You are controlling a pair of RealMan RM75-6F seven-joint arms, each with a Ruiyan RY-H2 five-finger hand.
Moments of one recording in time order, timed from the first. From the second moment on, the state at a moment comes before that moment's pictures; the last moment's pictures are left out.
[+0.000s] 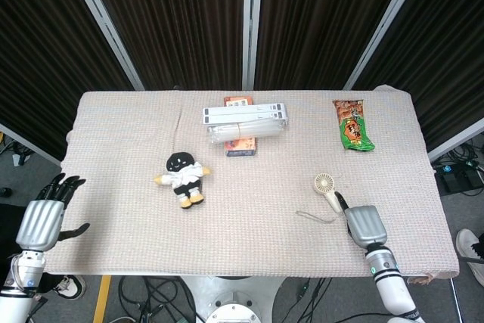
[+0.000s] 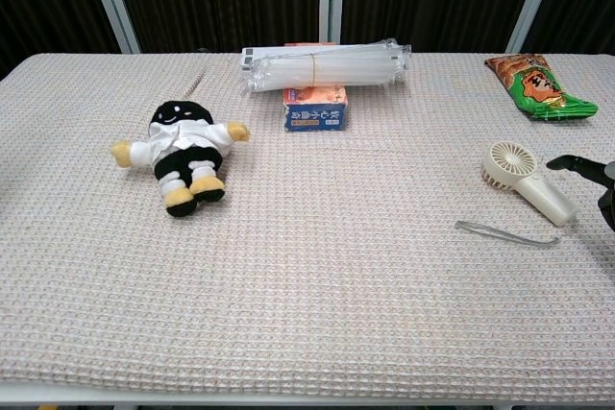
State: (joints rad) left arm -0.14 -1.21 -0.03 -1.60 1.50 1.44 0.07; right arm 0.34 -1.40 0.04 -1.70 -1.04 1.12 -0.74
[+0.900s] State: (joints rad) left arm -0.14 -1.21 -0.03 -1.59 1.50 1.43 0.07; right arm 0.41 -1.43 0.02 -1.67 -0.94 1.11 -0.77
